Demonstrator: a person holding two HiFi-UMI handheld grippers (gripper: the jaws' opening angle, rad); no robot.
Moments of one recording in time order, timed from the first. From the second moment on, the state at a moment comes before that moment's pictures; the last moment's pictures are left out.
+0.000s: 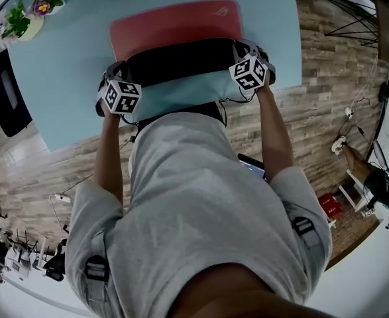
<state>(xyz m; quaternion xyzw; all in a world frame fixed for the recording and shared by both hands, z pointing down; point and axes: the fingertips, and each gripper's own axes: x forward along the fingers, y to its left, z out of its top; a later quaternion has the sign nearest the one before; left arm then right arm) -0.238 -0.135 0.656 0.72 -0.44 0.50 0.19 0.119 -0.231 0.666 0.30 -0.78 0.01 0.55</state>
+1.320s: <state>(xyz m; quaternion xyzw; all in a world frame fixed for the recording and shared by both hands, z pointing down) -0.259 -0.196 0.649 0.69 -0.49 0.50 0.19 0.099 -0.299 0.658 0.27 -0.80 -0.02 0.53</state>
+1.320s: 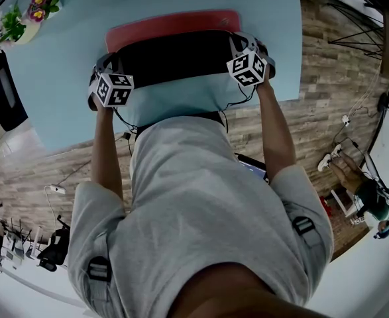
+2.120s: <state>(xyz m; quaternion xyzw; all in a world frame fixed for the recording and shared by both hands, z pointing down) -0.272 -0.229 0.647 0.68 -0.50 0.50 0.19 0.086 -0.334 0.657 0.27 -0.81 -0.04 0.52</state>
